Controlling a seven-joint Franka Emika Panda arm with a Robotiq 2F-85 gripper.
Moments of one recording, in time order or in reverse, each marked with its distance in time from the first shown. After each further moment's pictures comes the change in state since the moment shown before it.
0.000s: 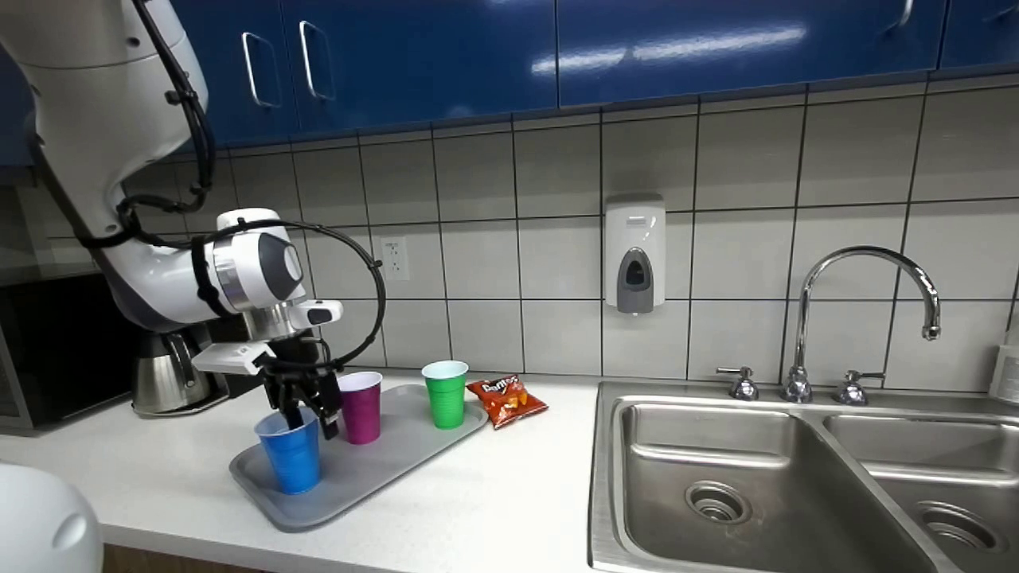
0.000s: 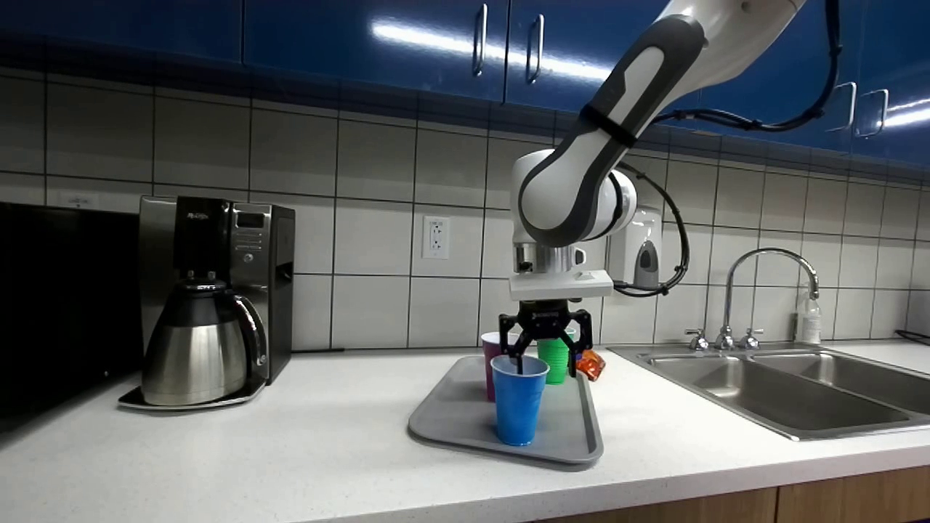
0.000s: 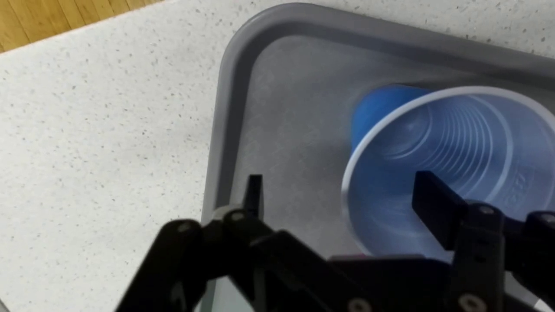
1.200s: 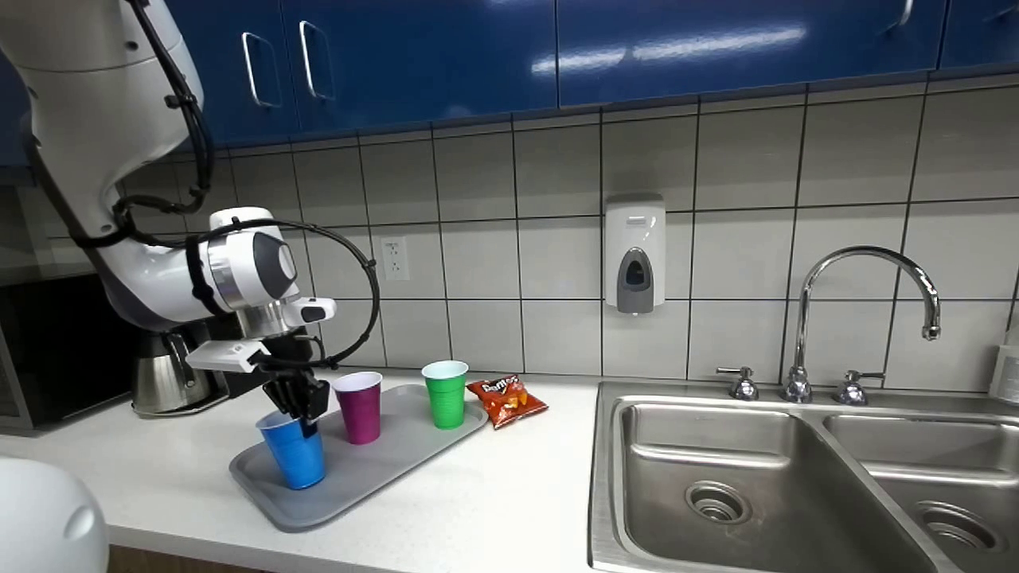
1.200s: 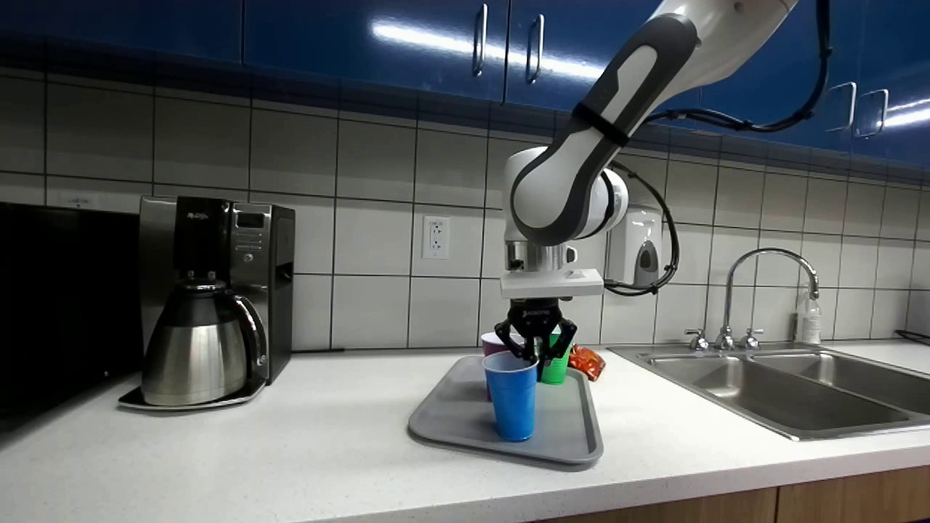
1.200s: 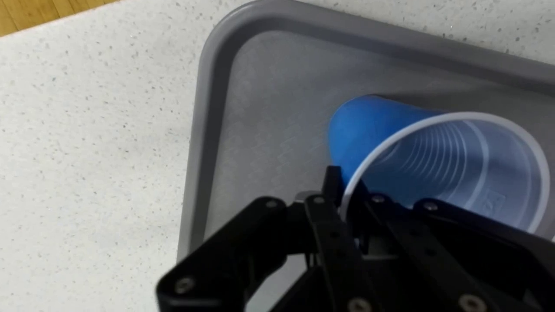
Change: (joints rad) arm 0.034 0.012 -0.012 0.023 0.000 0.005 0.003
